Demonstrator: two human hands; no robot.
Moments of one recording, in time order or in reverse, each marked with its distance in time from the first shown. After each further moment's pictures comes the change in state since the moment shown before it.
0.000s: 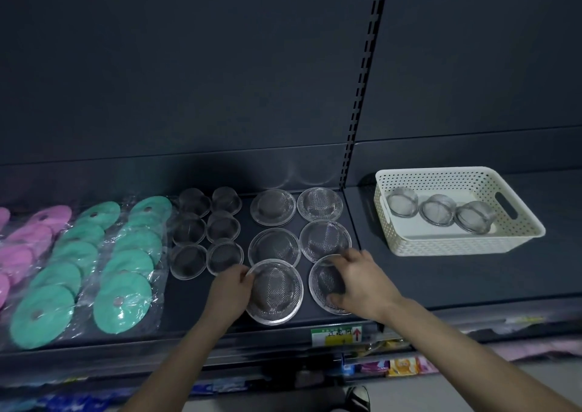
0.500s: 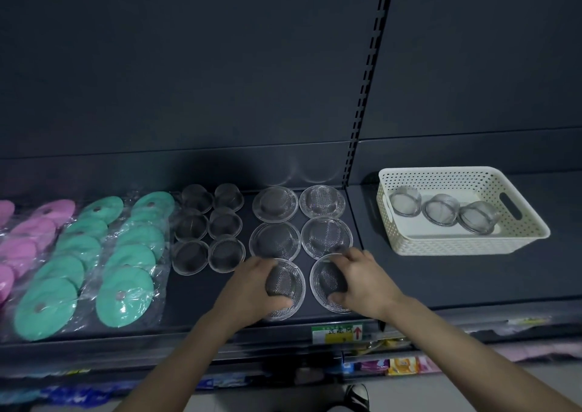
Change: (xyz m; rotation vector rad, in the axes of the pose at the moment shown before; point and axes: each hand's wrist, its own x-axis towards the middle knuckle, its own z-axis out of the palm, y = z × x) left_hand -0.009 0.012 0.005 0.302 -0.205 0.358; right_hand 0.005 0.007 0.008 0.014 -0.030 0.001
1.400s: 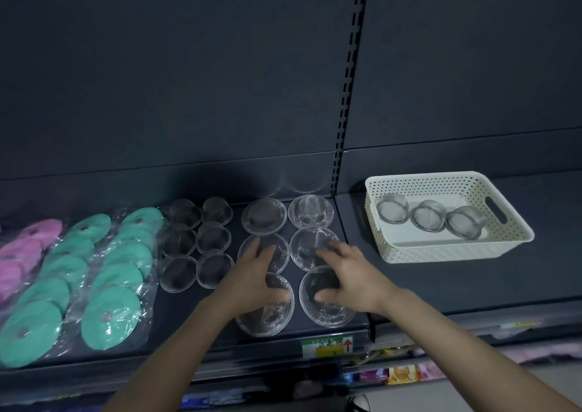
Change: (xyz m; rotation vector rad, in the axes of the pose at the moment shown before) left_hand 0.027 0.036 -0.025 0.060 -0.123 -0.015; right_hand 0.007 0.008 -0.025 0.137 -0.036 -0.068
